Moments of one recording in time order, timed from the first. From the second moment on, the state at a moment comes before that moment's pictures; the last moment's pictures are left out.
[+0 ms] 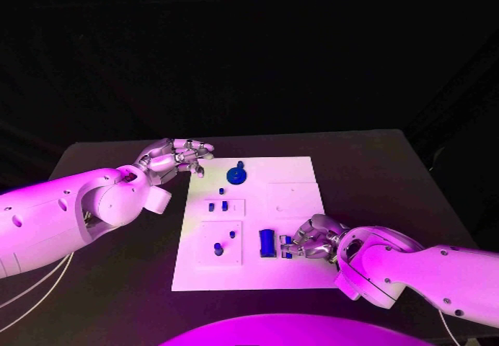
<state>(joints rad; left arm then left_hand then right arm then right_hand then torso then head) 1.13 -0.93 -0.03 1.46 -0.09 -0.03 0.31 1.35 -0.17 0.54 0.08 0.24 0.90 0.19 0.27 0.26 1.00 0.12 0.39 0.18 1.04 0.05 1.16 0.48 0.17 0.95 0.15 0.89 0.64 0.99 -0.94 -0.13 1.90 -1.00 -0.49 -0.58 1.19 -0.18 0.37 0.29 0.23 1.01 0.06 0.45 0.53 1.46 -0.01 1.45 1.31 1.46 -0.08 1.54 1.31 0.01 1.47 0.04 1.57 1.31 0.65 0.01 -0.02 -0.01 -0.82</state>
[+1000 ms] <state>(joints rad) 1.13 -0.93 -0.03 1.46 -0.09 -0.03 0.31 1.35 -0.17 0.55 0.08 0.24 0.90 0.19 0.27 0.26 1.00 0.12 0.39 0.18 1.04 0.05 1.16 0.48 0.17 0.95 0.15 0.89 0.64 0.99 -0.94 -0.13 1.89 -1.06 -0.48 -0.59 1.14 -0.21 0.25 0.29 0.20 1.01 0.06 0.45 0.52 1.46 -0.01 1.45 1.31 1.46 -0.08 1.54 1.31 0.01 1.47 0.04 1.57 1.31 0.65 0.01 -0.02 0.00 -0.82</state>
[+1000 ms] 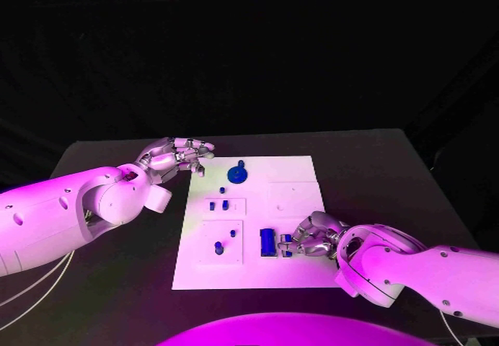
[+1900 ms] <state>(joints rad) 1.13 -0.93 -0.03 1.46 -0.09 -0.03 0.30 1.35 -0.17 0.55 0.08 0.24 0.90 0.19 0.27 0.26 1.00 0.12 0.39 0.18 1.04 0.05 1.16 0.48 0.17 0.95 0.15 0.89 0.64 0.99 -0.96 -0.13 1.92 -1.21 -0.48 -0.59 1.15 -0.19 0.24 0.29 0.20 1.01 0.06 0.45 0.52 1.47 -0.01 1.45 1.31 1.46 -0.08 1.54 1.31 0.01 1.47 0.04 1.57 1.31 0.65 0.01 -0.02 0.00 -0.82</state>
